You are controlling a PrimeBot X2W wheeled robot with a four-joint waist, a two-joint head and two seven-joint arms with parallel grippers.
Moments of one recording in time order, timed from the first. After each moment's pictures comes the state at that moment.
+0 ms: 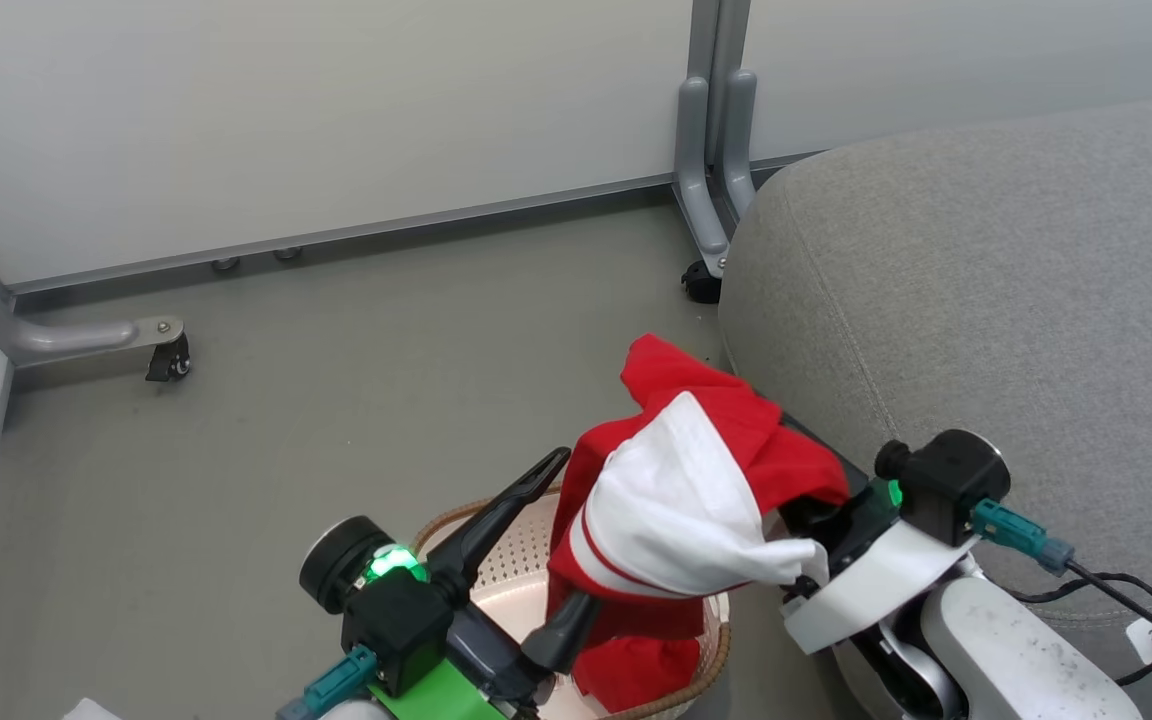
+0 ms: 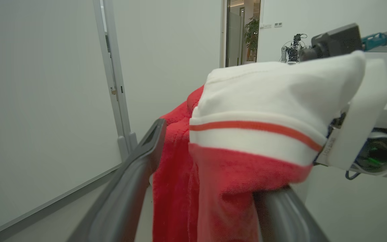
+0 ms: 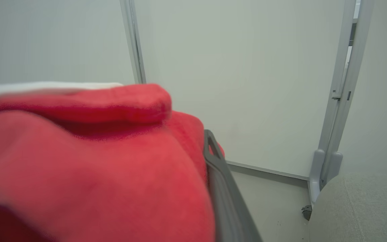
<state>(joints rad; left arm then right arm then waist) -0.19 0.31 -0.72 -0.06 -0.42 -0.13 -0.26 -0.27 -0.30 0.56 0.08 0.44 0.13 -0.26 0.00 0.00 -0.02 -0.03</state>
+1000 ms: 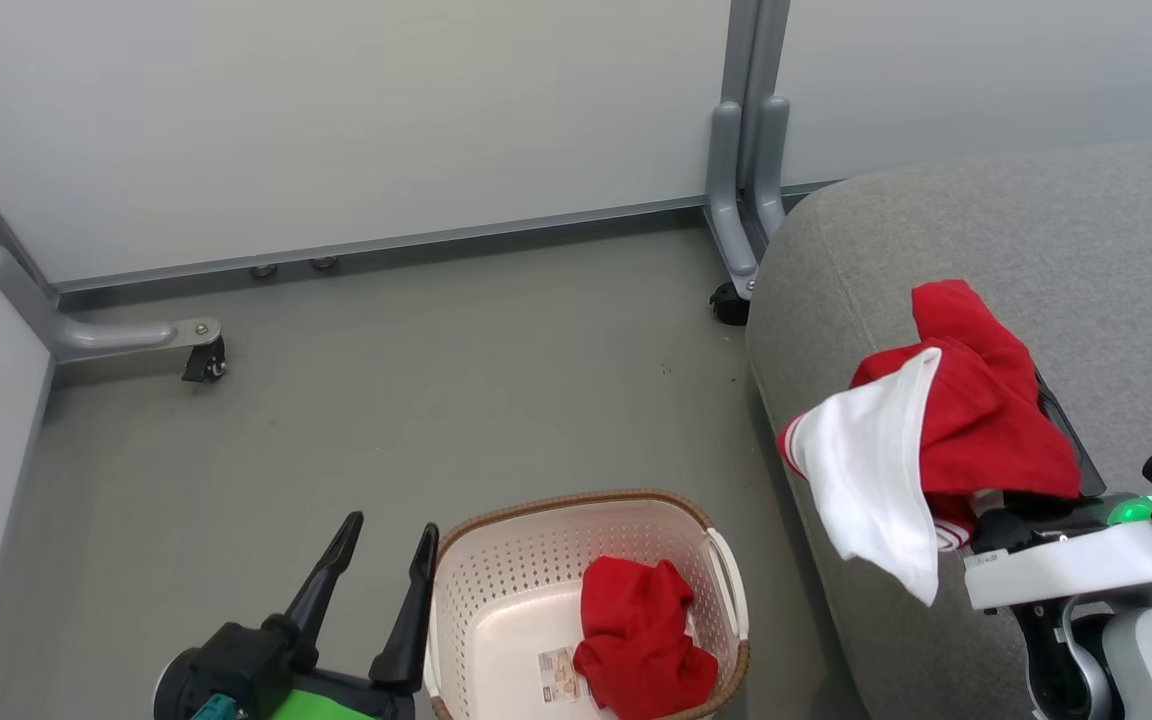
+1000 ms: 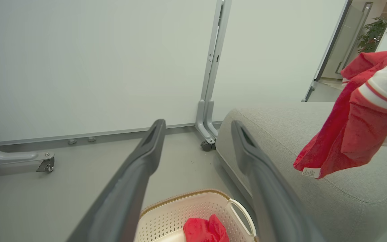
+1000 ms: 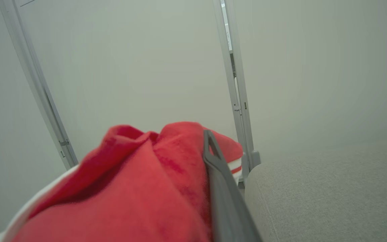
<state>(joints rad) 0.05 0.18 -0.32 0.08 -0.39 -0.13 -0.26 -0.06 -0.22 0.07 -0.01 0.45 0.13 -0.26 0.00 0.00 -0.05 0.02</state>
